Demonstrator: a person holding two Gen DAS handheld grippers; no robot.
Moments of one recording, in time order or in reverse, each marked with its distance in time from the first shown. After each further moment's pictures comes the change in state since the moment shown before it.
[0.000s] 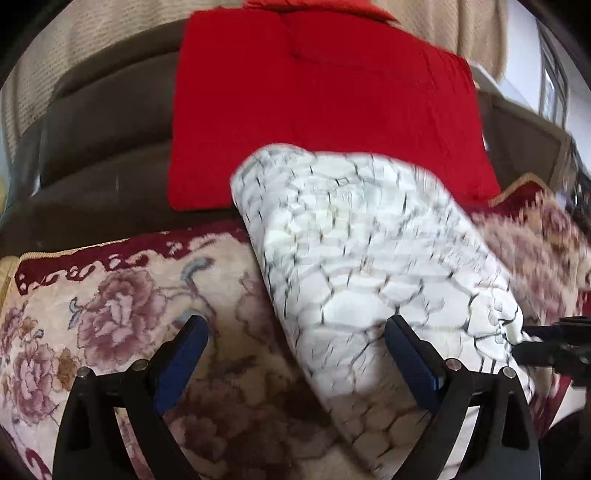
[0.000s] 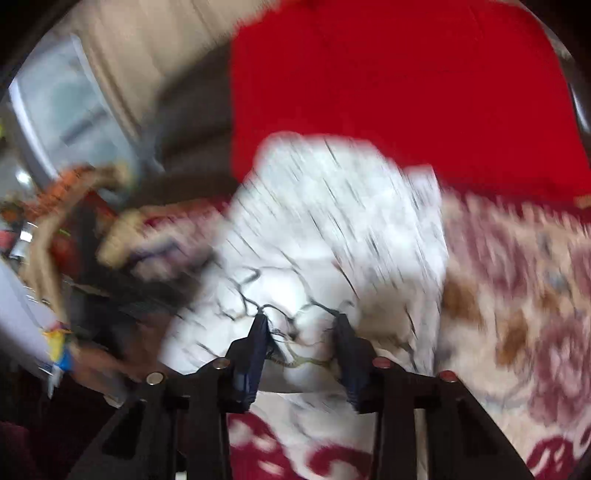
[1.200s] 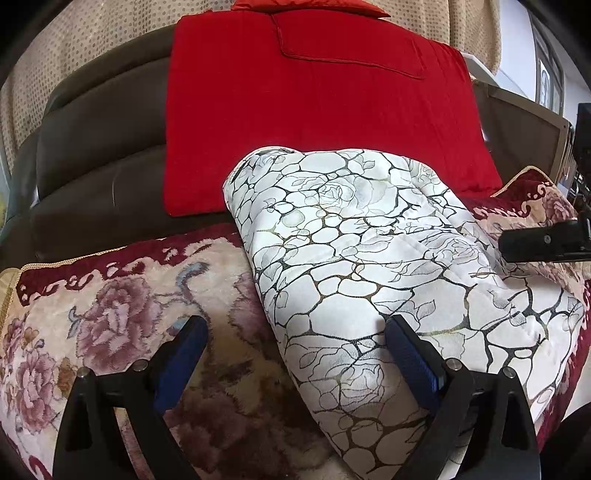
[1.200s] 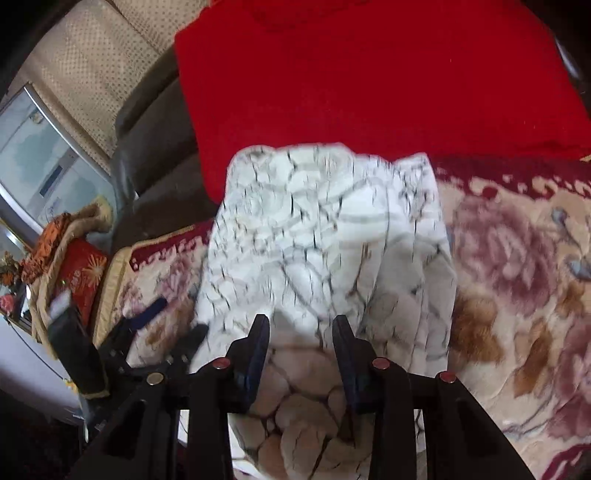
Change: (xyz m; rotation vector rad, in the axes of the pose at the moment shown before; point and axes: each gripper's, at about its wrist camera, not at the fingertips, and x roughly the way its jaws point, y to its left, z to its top) left arm 0.008 -0.007 0.005 0.010 -0.022 0.015; right arm -0.003 -0.013 0.069 0.118 -0.036 0.063
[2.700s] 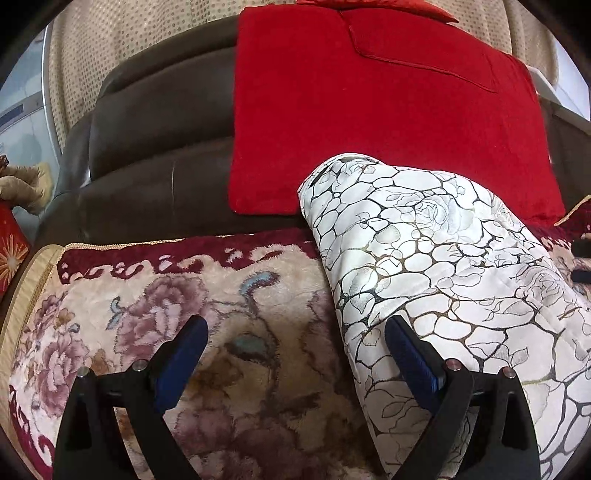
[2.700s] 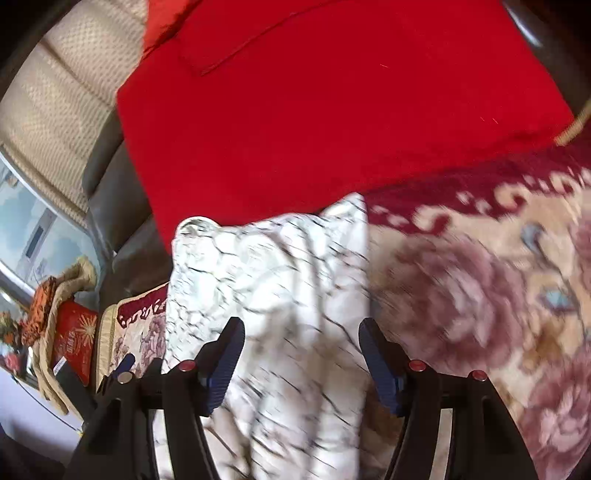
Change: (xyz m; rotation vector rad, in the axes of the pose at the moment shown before) left arm 0.011 0.015 0.014 -0.112 -0.005 0.229; right arm 0.007 -0.093 0.042 0.199 -0.051 -0.012
